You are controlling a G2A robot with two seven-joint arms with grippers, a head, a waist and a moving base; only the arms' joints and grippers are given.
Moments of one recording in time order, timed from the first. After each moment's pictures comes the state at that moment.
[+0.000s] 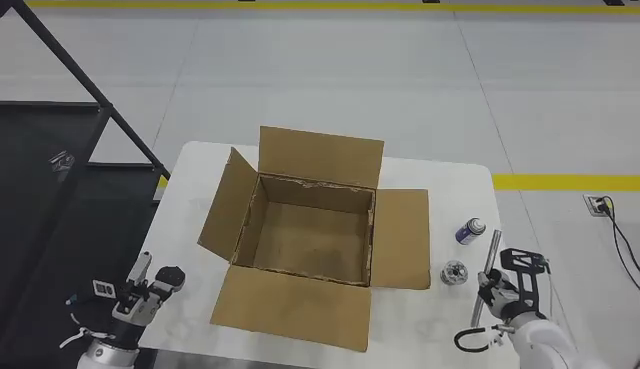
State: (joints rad) left arm 1.70 -1.17 -1.80 -1.76 -0.51 -0.34 -0.46; right arm -1.51 -1.46 1.82 -1.94 -1.23 -0.03 0.78
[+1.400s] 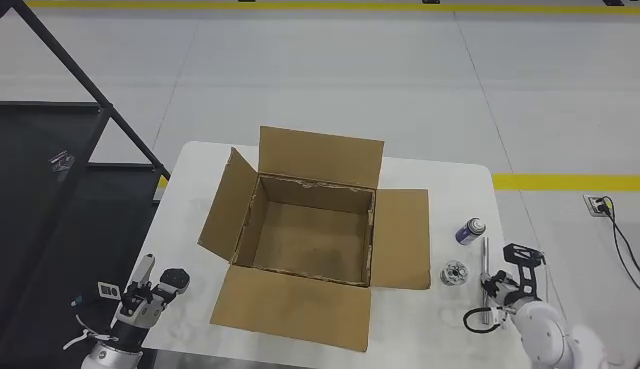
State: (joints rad) left arm 1.71 -1.17 -1.80 -1.77 -0.52 -0.34 -0.46; right arm -1.33 -1.39 1.85 -1.57 -1.19 -0.06 0.73
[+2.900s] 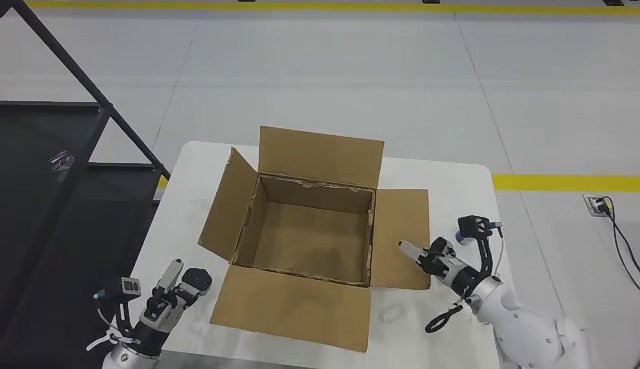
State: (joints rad) left arm 1.71 -1.18 -1.73 -1.82 -0.42 -0.40 -0.47; right arm -1.34 -1.38 1.62 -1.87 -0.68 -0.12 0.80
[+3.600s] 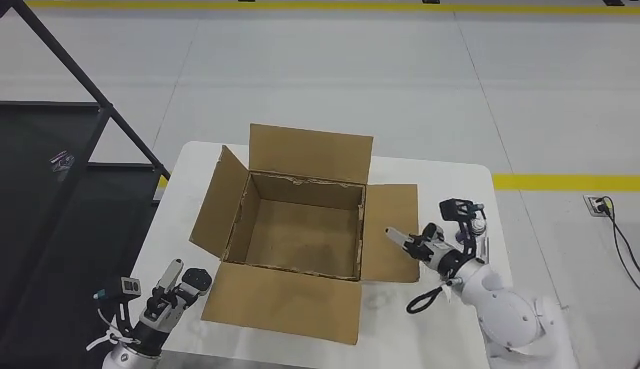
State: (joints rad) left arm 1.71 -1.18 -1.73 -1.82 -0.42 -0.40 -0.47; right arm -1.28 -1.35 1.55 -1.91 -0.78 -0.03 0.78
